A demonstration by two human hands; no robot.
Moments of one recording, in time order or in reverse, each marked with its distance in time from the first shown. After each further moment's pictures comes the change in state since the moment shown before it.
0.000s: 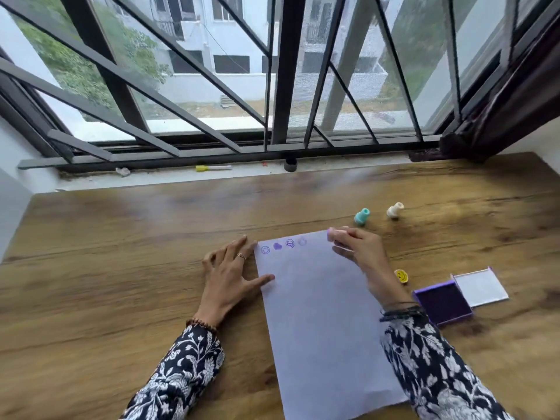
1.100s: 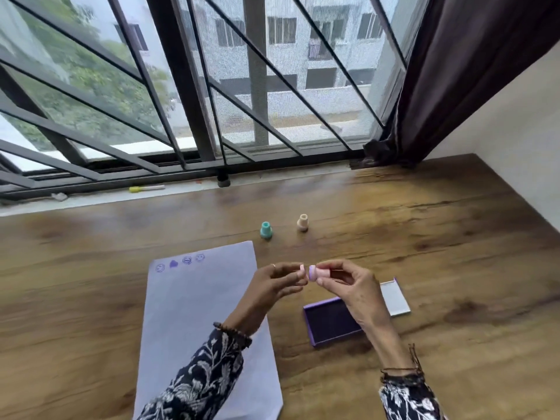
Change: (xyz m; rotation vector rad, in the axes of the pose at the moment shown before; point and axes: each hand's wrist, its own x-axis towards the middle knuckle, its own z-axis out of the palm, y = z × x) left_hand 0.028 0.271 0.068 -1.345 -0.381 -0.271; right_hand -0.004 0.001 -0.203 -0.179 -0.143 -0.266
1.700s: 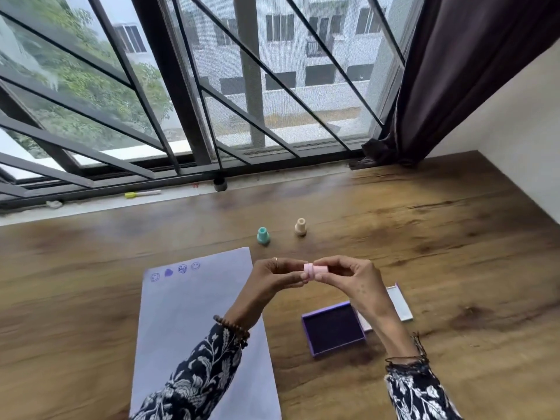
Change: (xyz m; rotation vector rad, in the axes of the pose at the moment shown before) left_hand 0.019 0.012 -0.002 0.090 -0.081 0.095; right_hand 0.023 -0.006 -0.009 0.028 -0.094 -0.002
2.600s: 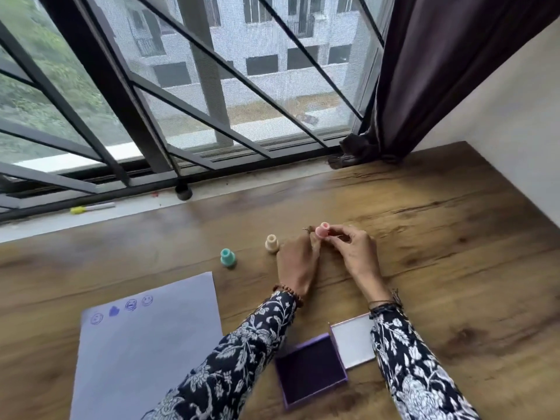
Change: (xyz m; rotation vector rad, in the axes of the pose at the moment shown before) left_hand 0.138 -0.019 0.074 0.959 0.403 0.174; right_hand 0.114 0.049 -0.062 -0.436 0.351 -0.064
